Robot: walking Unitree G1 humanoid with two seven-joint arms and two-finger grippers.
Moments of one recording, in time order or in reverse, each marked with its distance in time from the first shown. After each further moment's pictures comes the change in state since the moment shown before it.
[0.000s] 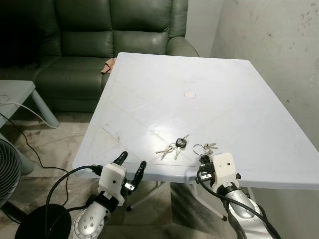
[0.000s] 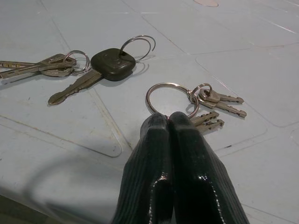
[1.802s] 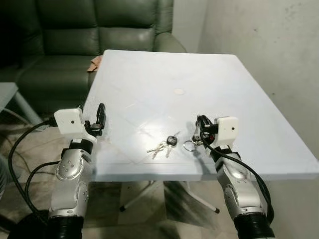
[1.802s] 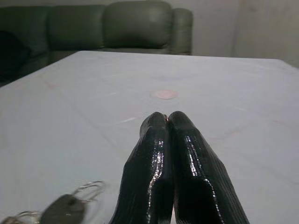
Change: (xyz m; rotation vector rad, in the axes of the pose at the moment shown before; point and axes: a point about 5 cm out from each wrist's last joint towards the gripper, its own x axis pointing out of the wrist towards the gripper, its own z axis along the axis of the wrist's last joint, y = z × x) left arm 0.055 0.100 0.075 -0.157 -0.182 0.475; right arm 0.056 -0.012 0.068 0.170 -0.329 -0.001
